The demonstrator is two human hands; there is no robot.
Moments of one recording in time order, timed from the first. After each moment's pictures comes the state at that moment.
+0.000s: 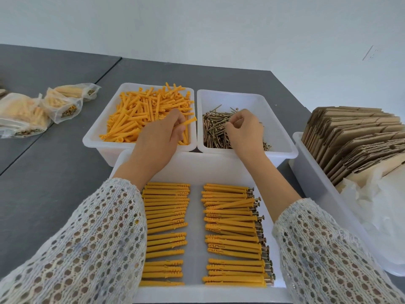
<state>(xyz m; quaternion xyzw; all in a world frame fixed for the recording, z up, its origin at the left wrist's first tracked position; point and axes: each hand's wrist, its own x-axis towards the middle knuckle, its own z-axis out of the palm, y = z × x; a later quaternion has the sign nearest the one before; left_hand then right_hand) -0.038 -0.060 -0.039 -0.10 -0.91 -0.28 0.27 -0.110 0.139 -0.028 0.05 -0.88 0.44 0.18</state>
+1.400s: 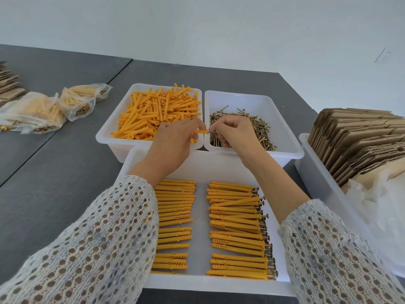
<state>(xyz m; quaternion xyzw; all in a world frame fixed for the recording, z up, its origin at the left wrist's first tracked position) -0.034 -0.045 -0.039 -0.12 -0.93 -0.23 0.25 -0.080 0.123 -0.007 0.17 -0.78 0.60 -0.02</state>
